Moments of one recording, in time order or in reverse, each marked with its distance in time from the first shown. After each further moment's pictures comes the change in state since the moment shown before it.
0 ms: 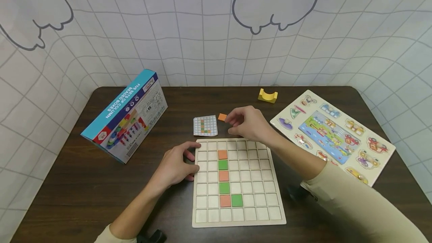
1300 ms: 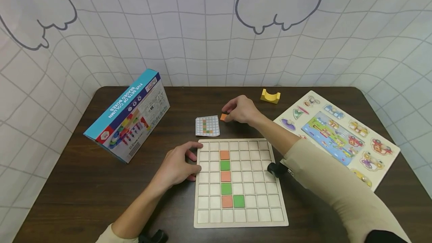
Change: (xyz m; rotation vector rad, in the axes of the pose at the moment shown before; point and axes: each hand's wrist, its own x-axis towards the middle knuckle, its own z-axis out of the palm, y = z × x) left_hand 0.001 0.001 -0.001 0.001 -0.003 -0.025; right_hand 0.071 0.014 0.010 0.047 -0.043 0.187
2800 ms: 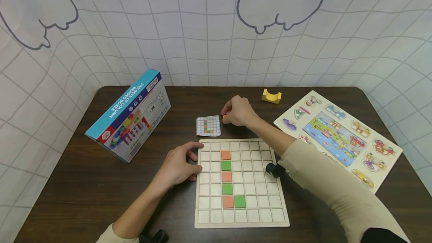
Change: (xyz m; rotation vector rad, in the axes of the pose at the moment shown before) left_hand 0.000 -0.002 -0.001 0.008 0.007 0.010; right_hand 0.004 -0.008 0.014 -0.207 0.057 -0.025
